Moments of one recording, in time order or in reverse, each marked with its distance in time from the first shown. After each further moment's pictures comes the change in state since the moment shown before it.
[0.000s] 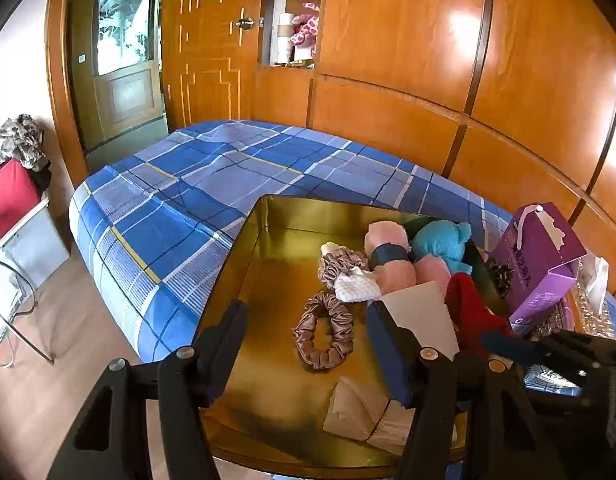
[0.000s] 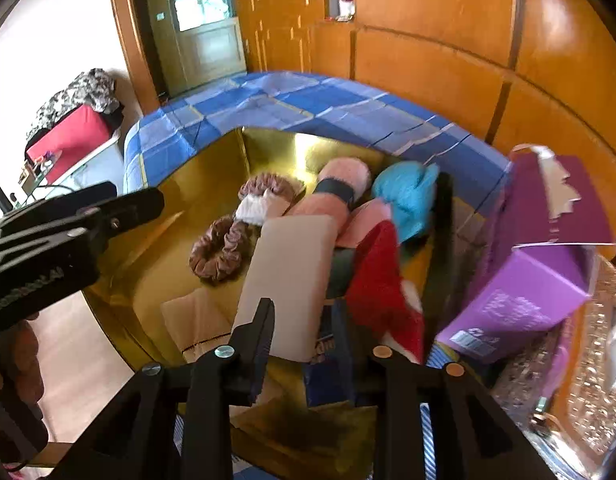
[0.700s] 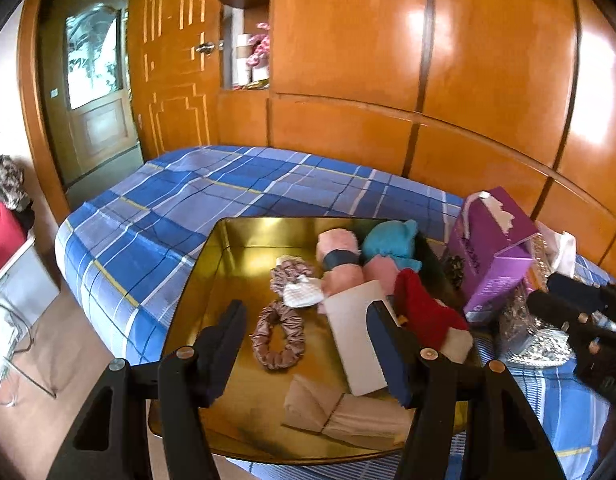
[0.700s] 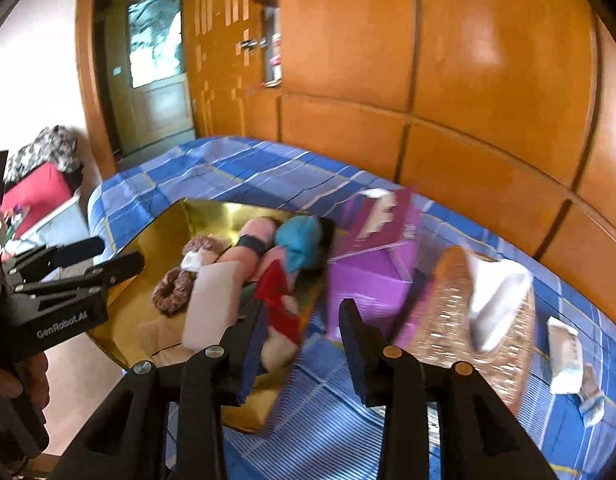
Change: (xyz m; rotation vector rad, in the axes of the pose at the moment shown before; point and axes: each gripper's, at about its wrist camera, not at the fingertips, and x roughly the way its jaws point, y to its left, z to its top) left arm -0.029 -0.043 -0.002 0.126 -0.054 -0.064; right arm -0.098 -0.044 -0.023 0.116 -0.205 -0.178
